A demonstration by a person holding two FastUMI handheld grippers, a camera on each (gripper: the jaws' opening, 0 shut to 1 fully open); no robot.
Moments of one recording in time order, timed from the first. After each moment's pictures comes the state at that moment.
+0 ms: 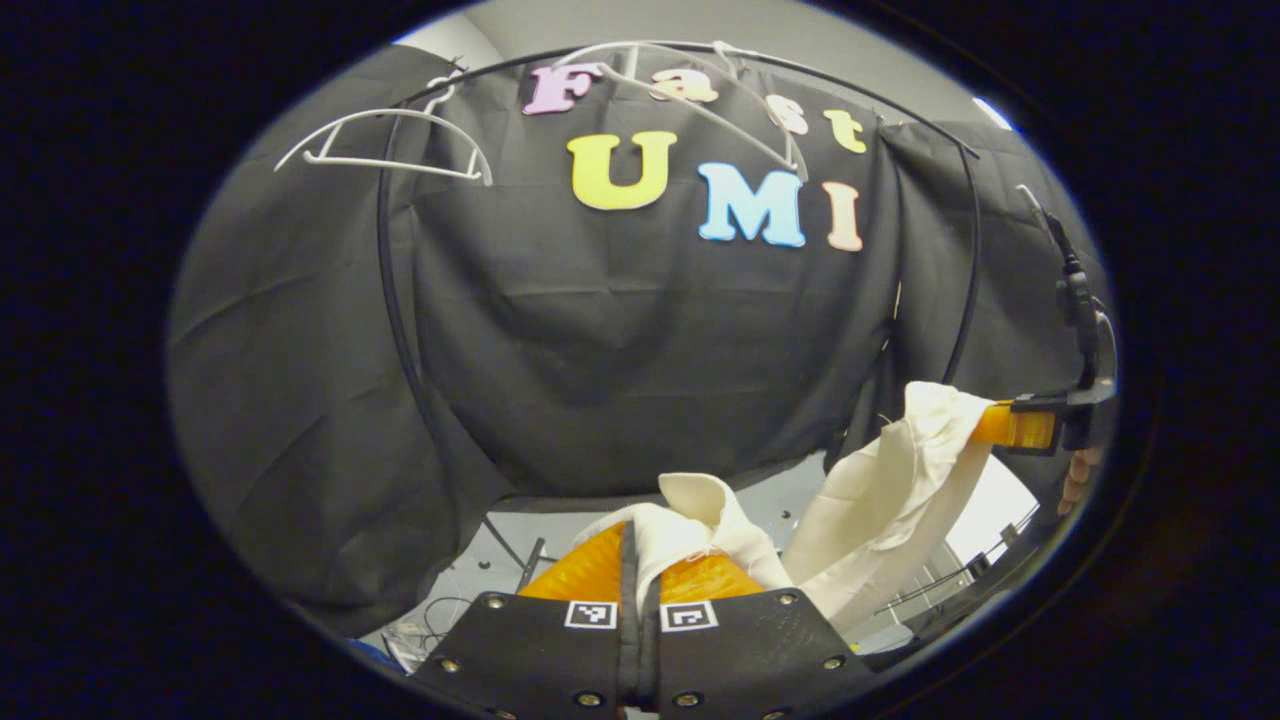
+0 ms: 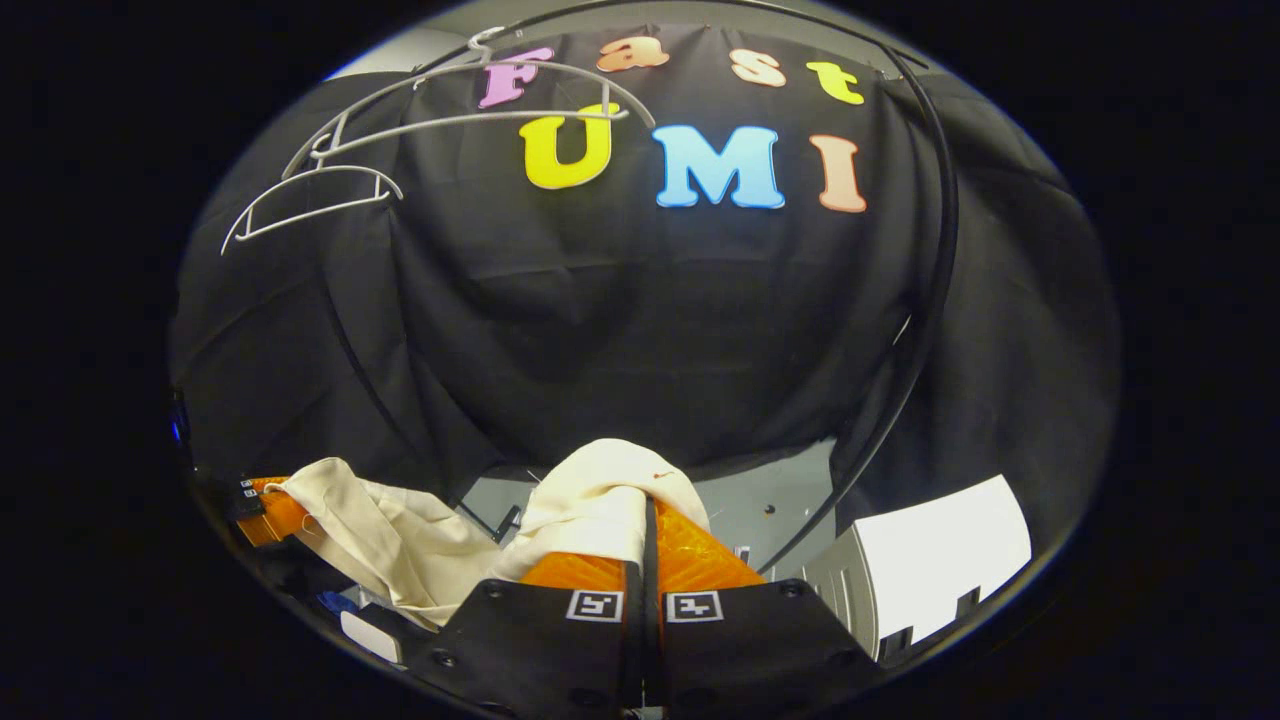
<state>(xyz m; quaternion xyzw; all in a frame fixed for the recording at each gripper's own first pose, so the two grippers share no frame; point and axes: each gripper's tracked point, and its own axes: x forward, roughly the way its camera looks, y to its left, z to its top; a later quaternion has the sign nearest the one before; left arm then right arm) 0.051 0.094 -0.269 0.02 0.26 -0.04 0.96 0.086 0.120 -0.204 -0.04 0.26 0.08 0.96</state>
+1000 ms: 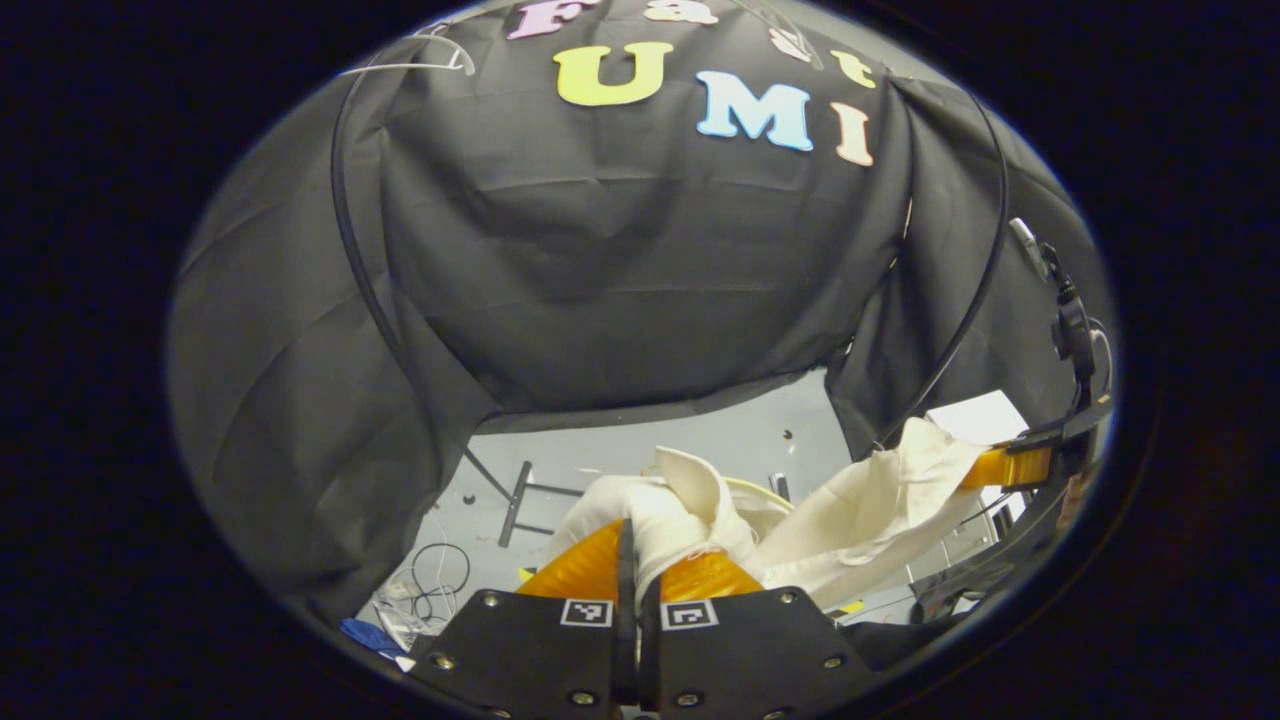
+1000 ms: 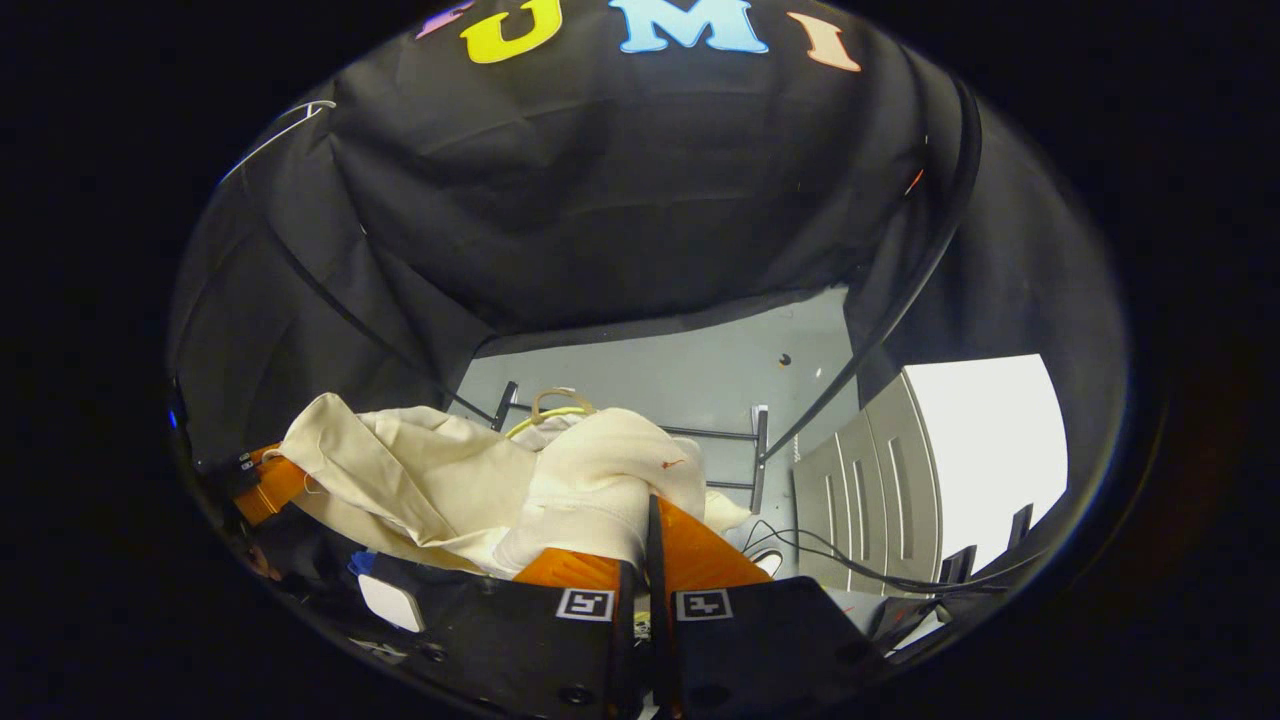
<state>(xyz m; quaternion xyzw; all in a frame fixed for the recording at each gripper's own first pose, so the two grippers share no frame) 0.069 0.082 -0.390 0.02 0.39 -0.05 0.92 0.075 0.105 -0.355 -0.01 0.46 0.06 0.88</state>
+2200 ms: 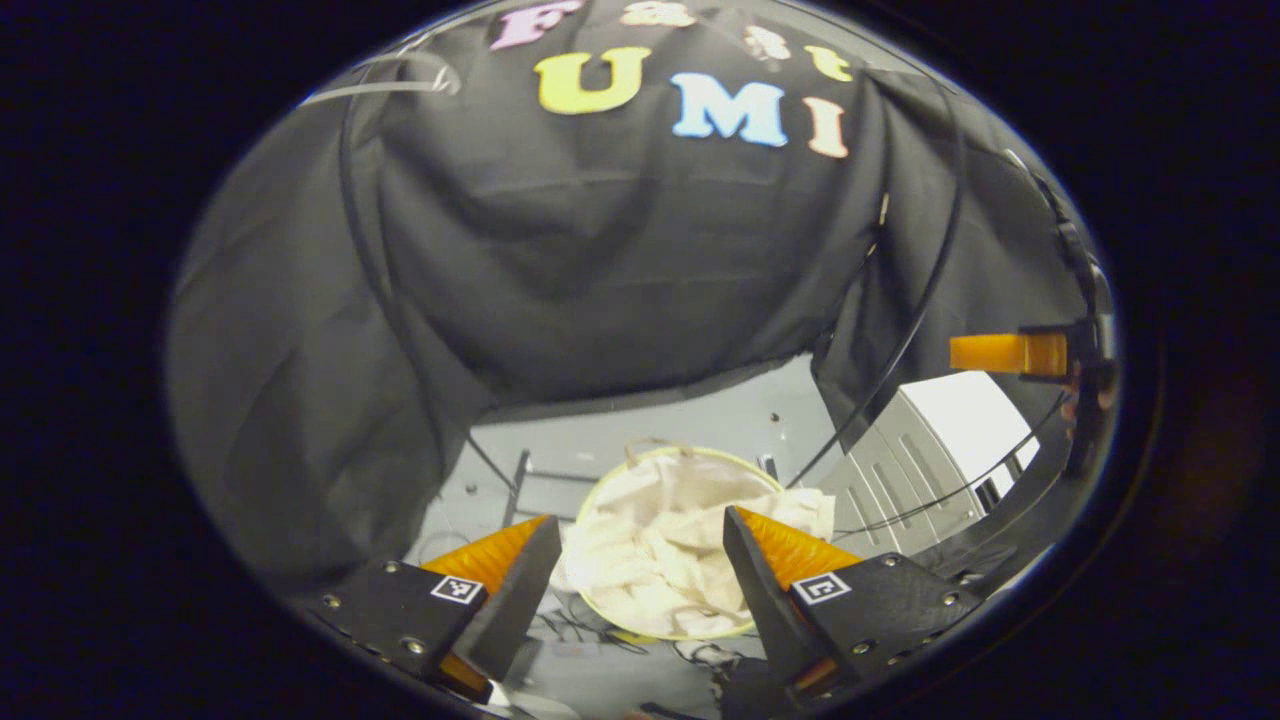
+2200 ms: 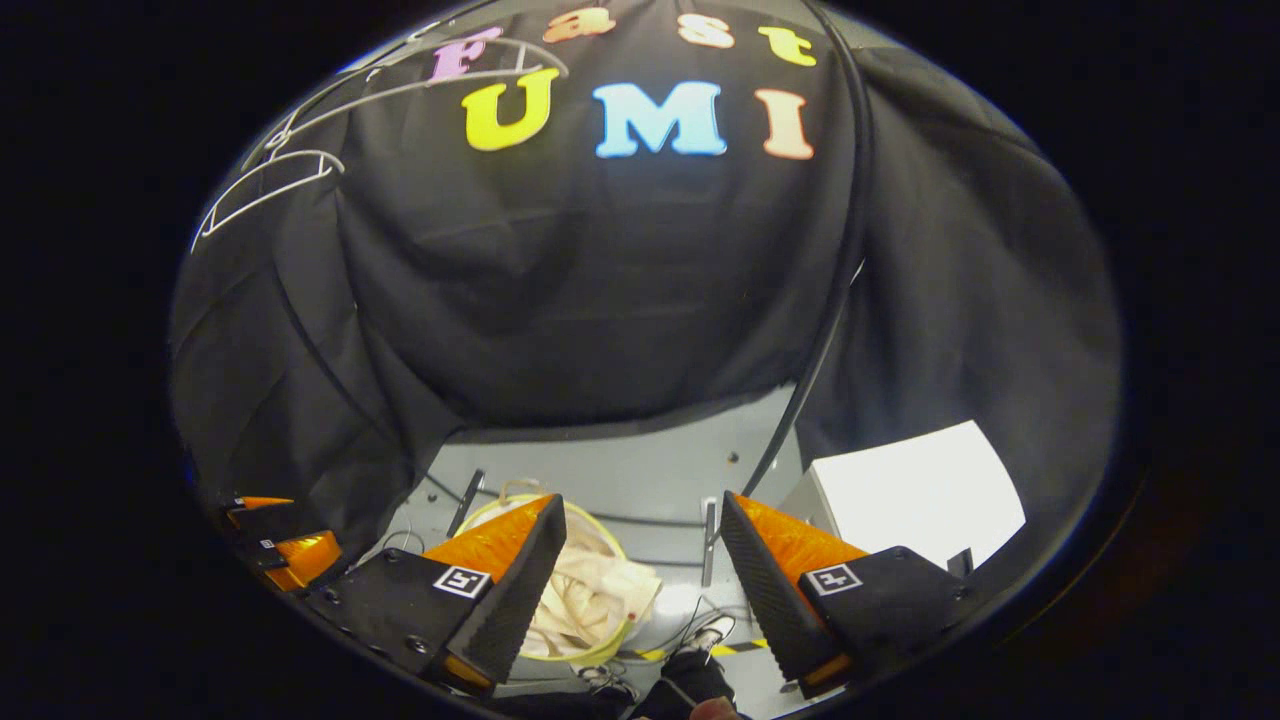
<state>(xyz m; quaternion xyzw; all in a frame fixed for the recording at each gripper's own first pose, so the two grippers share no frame) 0.021 0.053 -0.300 0.05 0.33 -0.09 0.94 0.078 0.050 -0.213 -0.03 0.27 0.01 0.96</state>
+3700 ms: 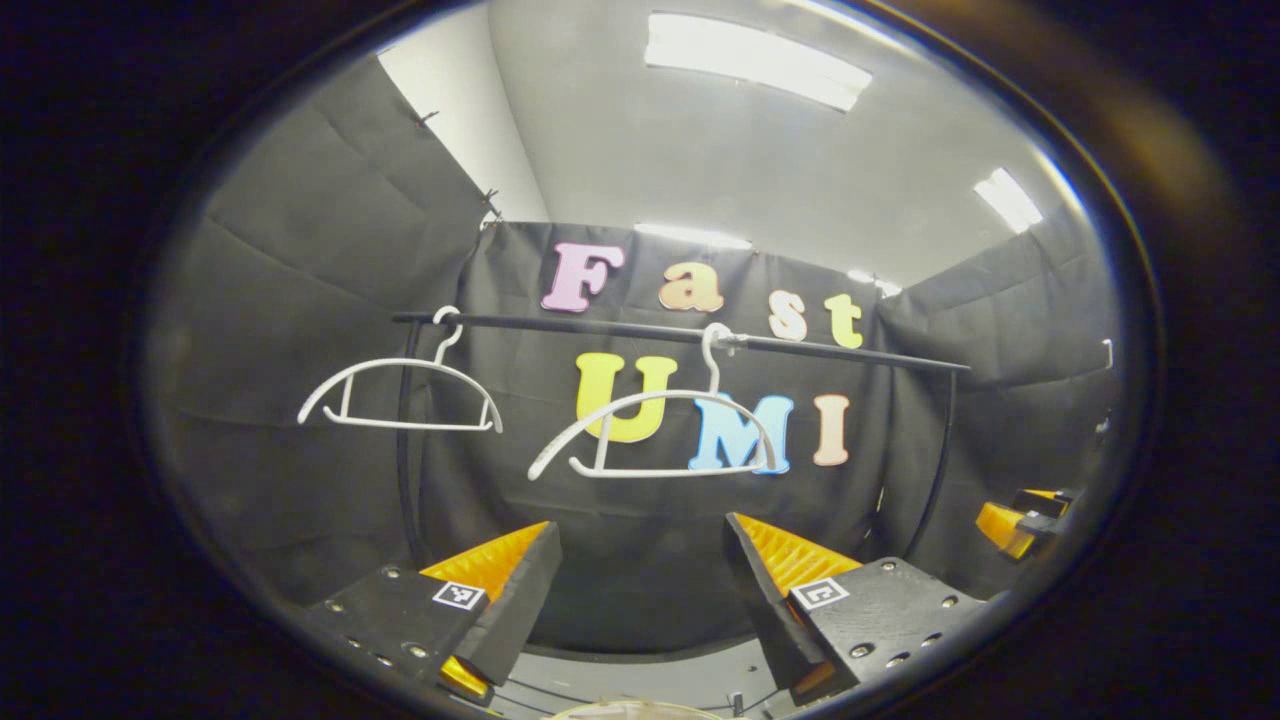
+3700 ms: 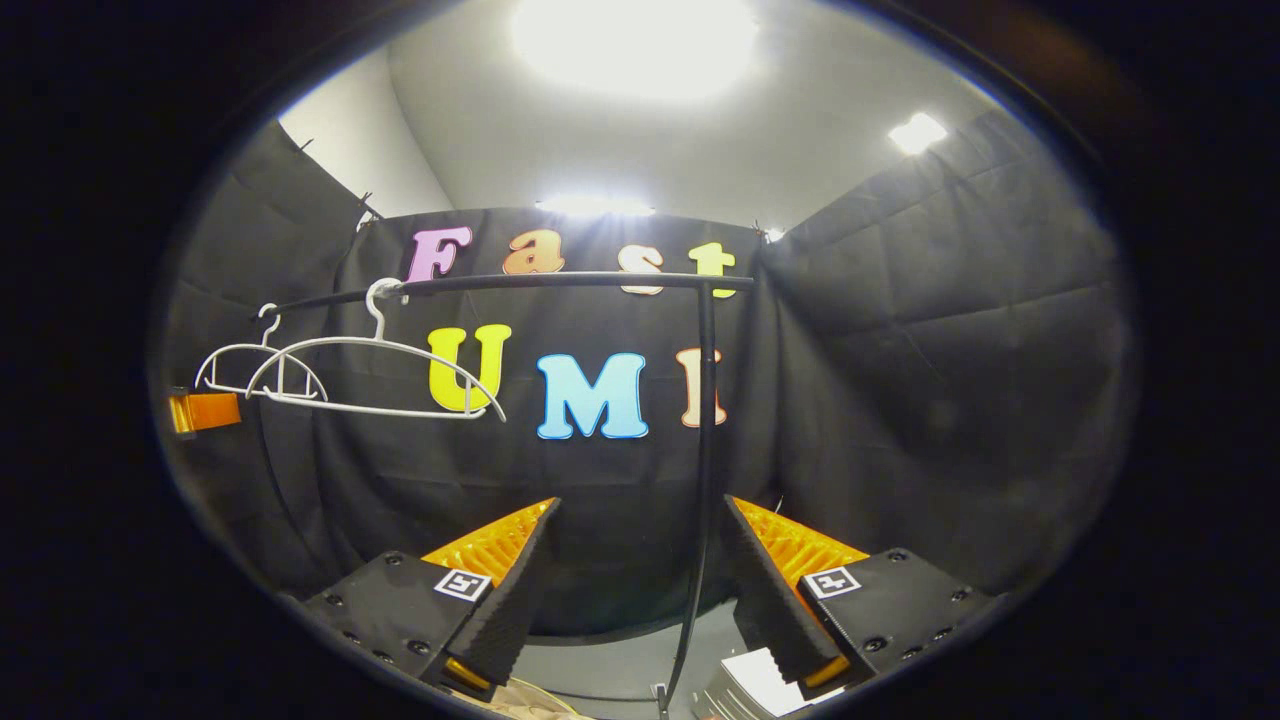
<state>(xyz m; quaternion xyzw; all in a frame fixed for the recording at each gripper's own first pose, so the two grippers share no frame) 0.067 0.038 0.060 -0.04 -0.04 -0.01 1.00 0.049 -0.018 0.055 -0.03 -0.08 -0.05 0.99</state>
